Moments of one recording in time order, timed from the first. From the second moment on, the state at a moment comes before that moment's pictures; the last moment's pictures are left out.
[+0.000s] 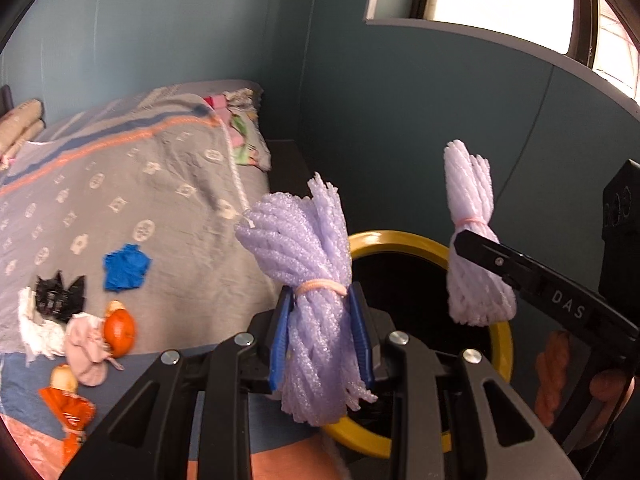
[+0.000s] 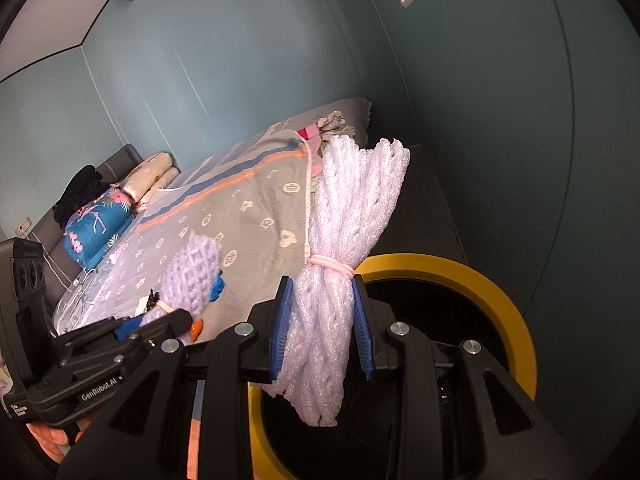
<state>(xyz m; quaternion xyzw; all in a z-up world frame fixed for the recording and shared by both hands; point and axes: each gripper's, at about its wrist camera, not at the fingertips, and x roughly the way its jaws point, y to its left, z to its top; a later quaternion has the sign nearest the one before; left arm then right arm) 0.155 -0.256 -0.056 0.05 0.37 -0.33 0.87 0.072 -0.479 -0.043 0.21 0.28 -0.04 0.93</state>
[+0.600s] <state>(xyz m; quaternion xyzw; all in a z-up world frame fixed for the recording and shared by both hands) 0.145 -0.285 -0.062 0.06 0.37 -0.35 0.86 0.062 -0.504 -0.054 0.24 0.27 -0.09 0.93</state>
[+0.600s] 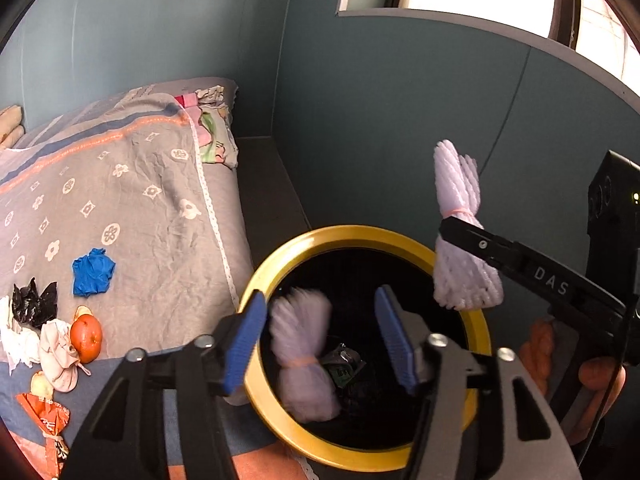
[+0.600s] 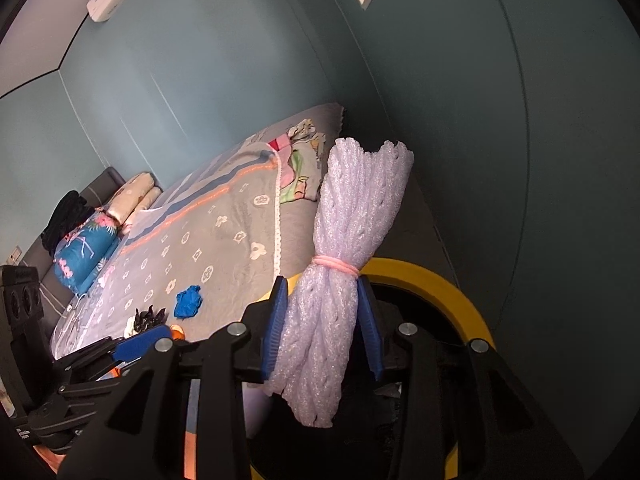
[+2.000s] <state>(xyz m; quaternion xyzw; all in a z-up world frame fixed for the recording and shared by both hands) 0.173 -0.030 -0.017 -0.01 0.32 -0.11 0.94 0.134 -0.351 -0.002 0.15 0.31 0.05 0.94</state>
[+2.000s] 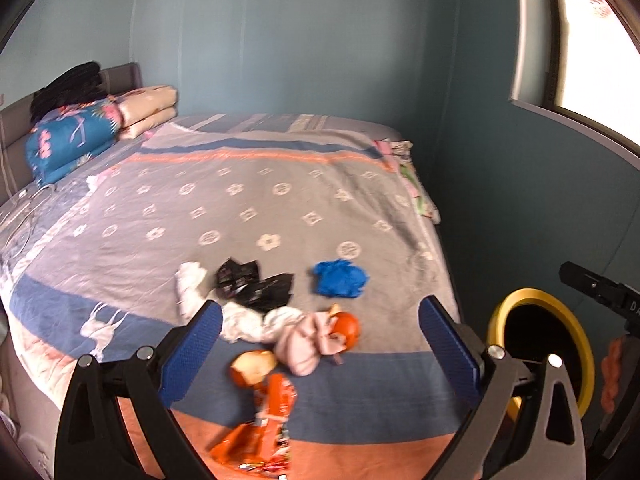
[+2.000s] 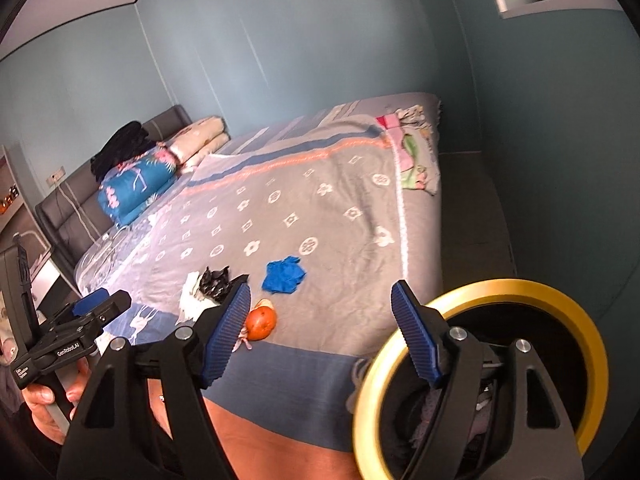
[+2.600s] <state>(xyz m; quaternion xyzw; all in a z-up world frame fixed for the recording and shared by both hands) 0.176 0.035 -0.079 -0.01 0.36 -0.06 0.93 0.199 -0.252 -0.031 0.10 0.37 0.12 0.92</state>
